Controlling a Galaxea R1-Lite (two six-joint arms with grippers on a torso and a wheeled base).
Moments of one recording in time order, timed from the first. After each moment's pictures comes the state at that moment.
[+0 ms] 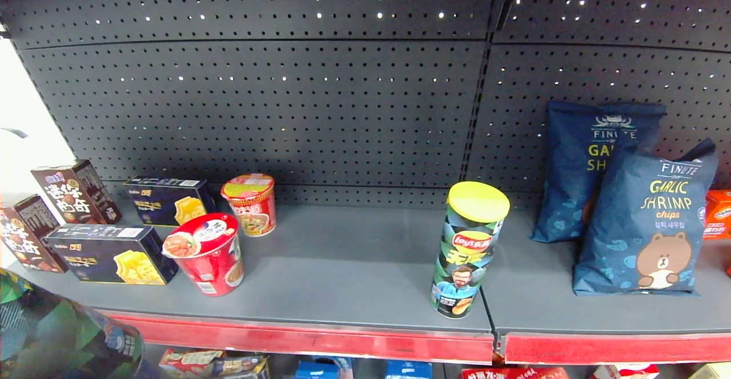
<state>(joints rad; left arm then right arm) -0.01 0.54 -0.54 -0.03 -0.38 0.04 0.00 0.03 -0.05 0.05 -0.06 -0.06</state>
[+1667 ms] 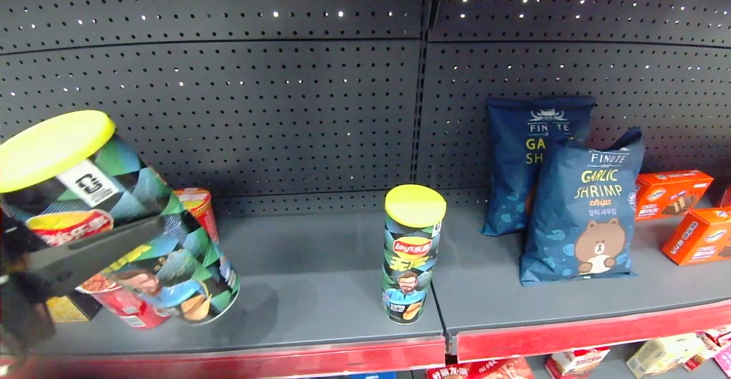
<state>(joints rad) -0.12 1.02 -0.57 -0.39 -0.51 0.03 0.00 0.00 -0.04 0.03 -0.05 -0.05</state>
